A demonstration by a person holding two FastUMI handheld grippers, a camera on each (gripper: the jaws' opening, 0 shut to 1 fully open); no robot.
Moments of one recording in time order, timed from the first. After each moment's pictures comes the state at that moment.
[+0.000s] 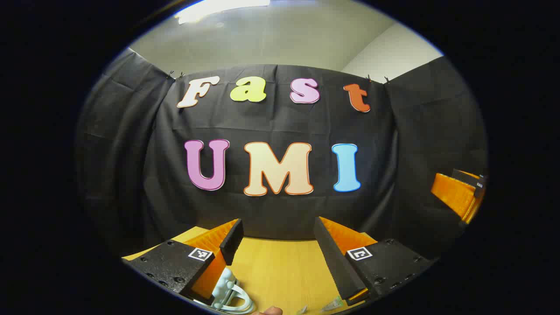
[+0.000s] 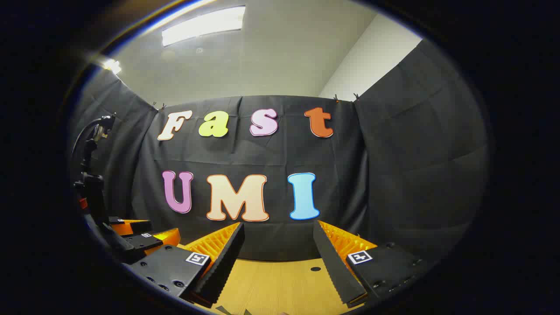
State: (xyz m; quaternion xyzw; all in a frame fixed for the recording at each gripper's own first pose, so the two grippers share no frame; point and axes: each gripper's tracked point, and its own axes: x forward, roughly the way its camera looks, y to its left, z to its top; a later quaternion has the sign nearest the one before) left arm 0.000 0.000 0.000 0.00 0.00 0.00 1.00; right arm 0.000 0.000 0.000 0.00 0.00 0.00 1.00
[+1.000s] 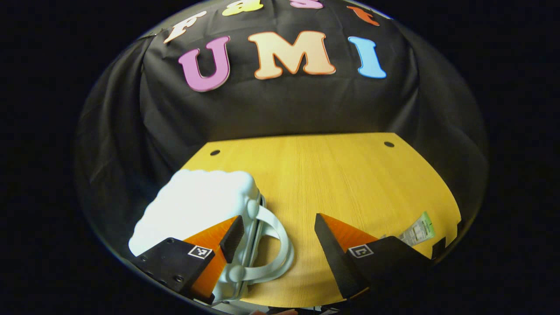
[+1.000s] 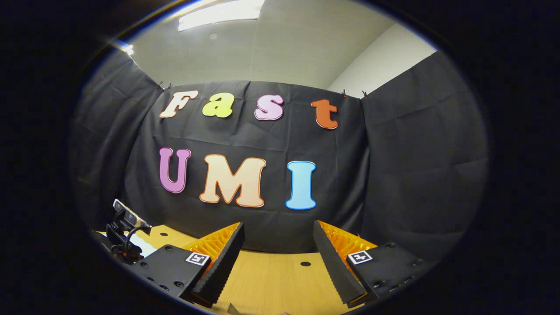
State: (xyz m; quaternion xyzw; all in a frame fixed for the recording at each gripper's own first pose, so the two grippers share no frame) left arm -0.026 0.066 -0.272 0.04 0.34 0.02 0.94; right arm 0.012 0.004 -0.054 -0.07 0.04 -0.02 1.00
